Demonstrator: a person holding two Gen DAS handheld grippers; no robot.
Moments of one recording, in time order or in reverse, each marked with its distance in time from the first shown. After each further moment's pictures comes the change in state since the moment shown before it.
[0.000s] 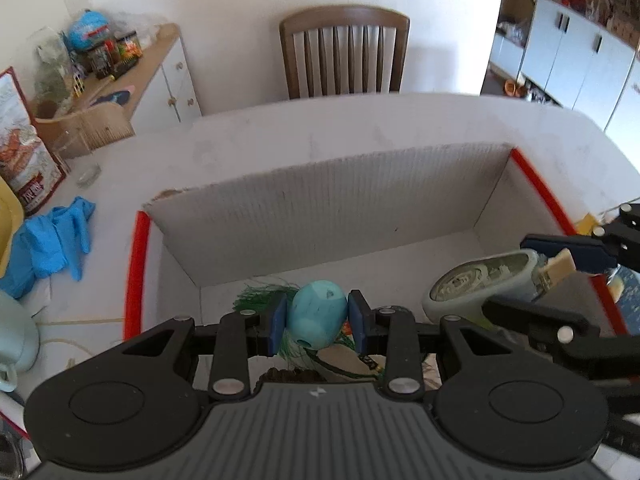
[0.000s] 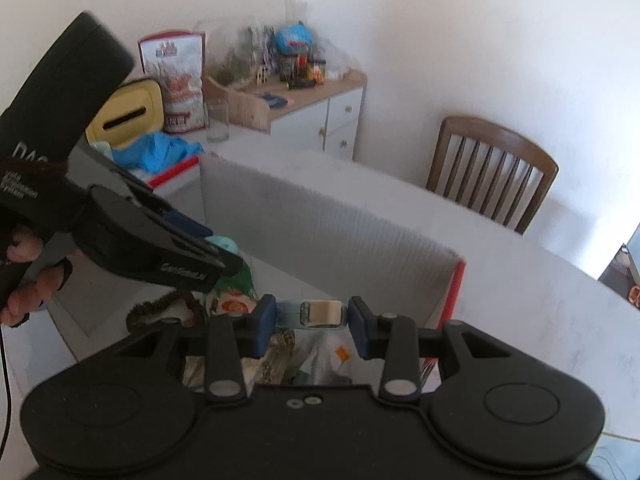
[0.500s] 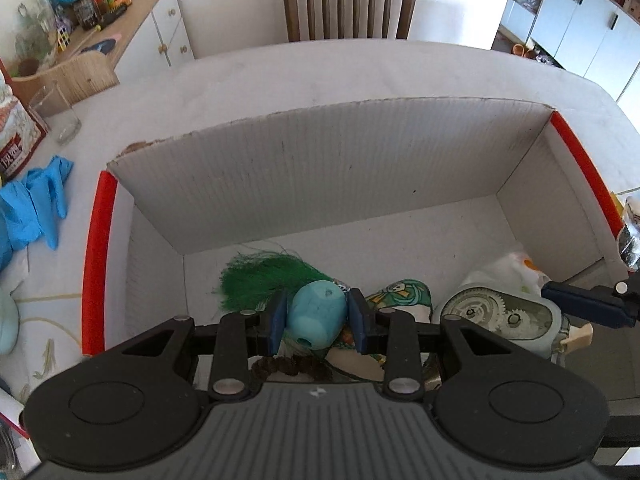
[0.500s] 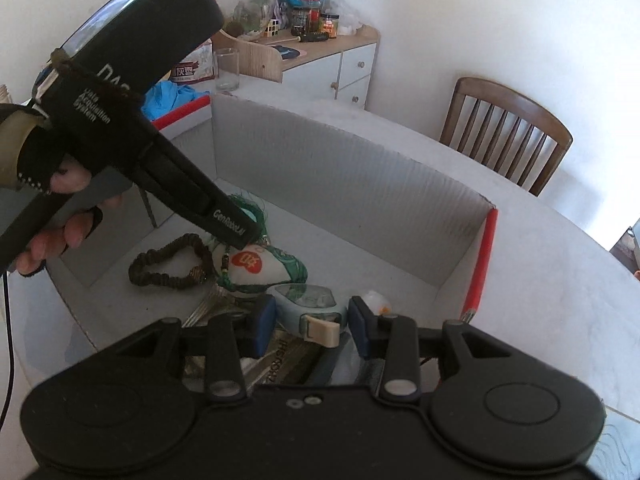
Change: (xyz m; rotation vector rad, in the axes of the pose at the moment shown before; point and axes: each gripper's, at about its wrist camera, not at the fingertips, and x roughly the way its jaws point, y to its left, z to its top) left arm 0.034 0.006 0.004 -0.030 0.162 -0.020; right arm 0.016 0.016 -0.013 -0.021 0.130 0.017
